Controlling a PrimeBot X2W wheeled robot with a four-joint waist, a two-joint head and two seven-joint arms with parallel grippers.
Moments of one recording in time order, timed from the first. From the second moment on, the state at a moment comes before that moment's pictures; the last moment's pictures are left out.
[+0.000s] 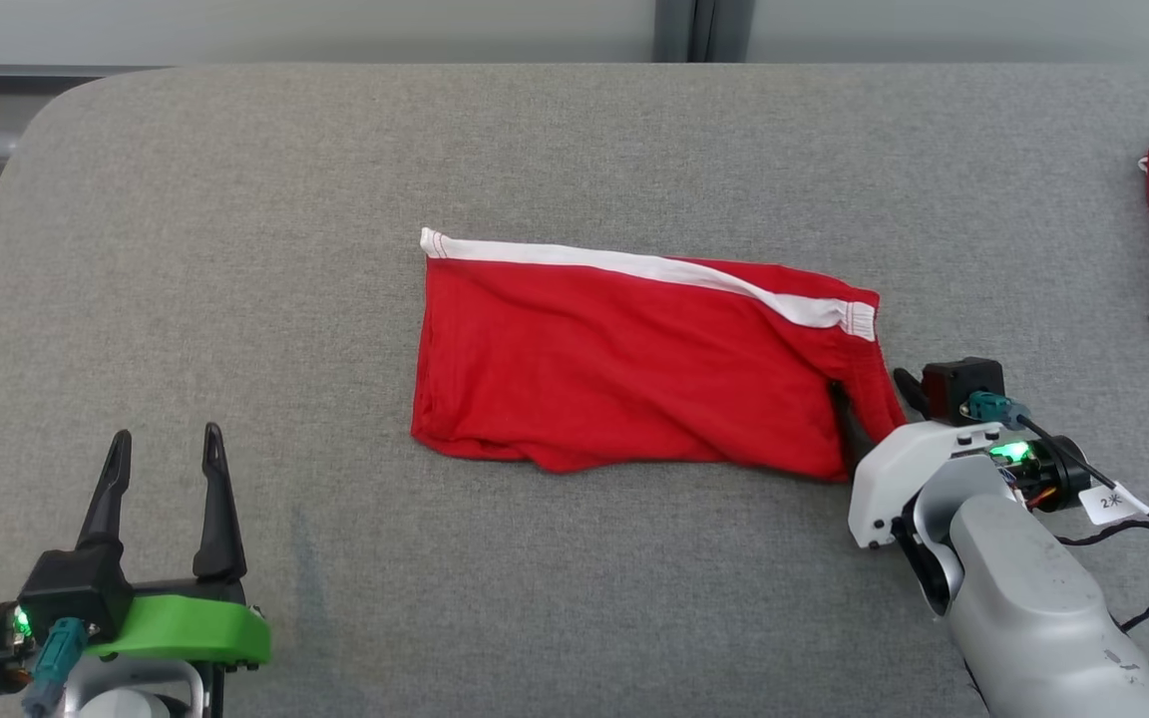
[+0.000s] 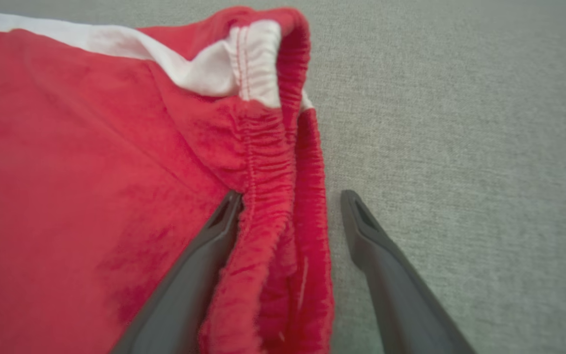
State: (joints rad) left arm -0.07 0.08 0.11 0.17 -0.09 -0.12 -0.26; right arm -0.56 -0.10 0.14 0.95 0.15 0.13 -0.17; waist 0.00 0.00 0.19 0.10
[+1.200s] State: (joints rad) left arm -0.02 0.07 0.12 0.18 -0.08 -0.13 -0.26; right arm -0.56 -0.38 0.30 0.98 0.60 0.13 -0.10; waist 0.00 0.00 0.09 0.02
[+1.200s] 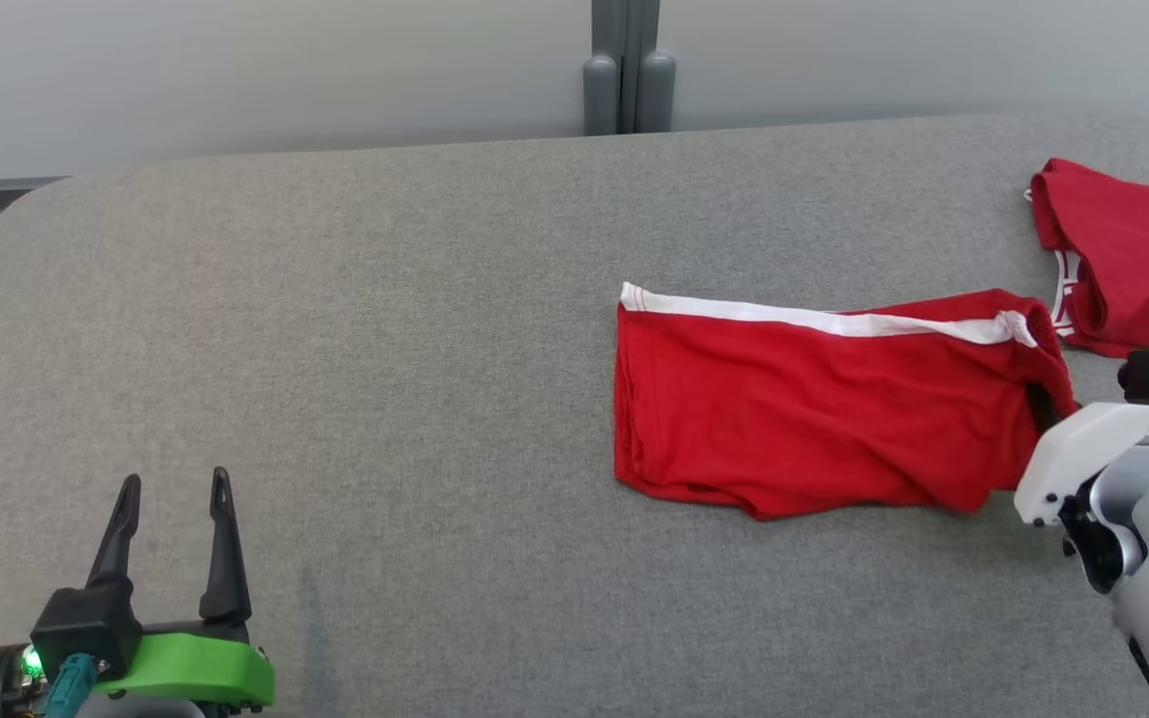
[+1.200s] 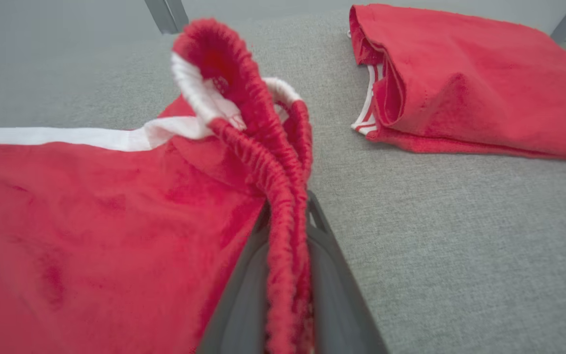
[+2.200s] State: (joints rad) left arm -0.06 0.05 0.07 0.20 -0.10 -0.13 -0.26; right arm -0.59 -0.15 0.45 0.66 0.76 0.13 0.06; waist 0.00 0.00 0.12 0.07
